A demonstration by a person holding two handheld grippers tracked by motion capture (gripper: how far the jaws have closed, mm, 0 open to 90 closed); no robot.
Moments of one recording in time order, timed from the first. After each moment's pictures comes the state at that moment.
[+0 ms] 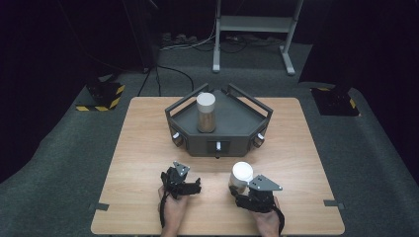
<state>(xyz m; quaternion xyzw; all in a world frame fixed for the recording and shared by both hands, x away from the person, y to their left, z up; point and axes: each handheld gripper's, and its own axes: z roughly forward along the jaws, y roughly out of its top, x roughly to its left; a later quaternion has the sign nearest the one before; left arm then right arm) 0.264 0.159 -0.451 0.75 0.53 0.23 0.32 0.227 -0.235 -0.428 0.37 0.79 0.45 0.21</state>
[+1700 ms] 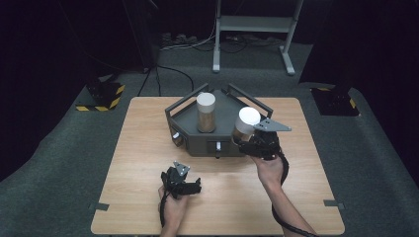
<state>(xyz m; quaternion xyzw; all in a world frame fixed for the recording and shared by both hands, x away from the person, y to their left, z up) 0.265 0.159 -0.451 0.75 0.53 0.23 0.32 0.317 -0.226 -0.320 0.39 0.76 0.47 0.23</state>
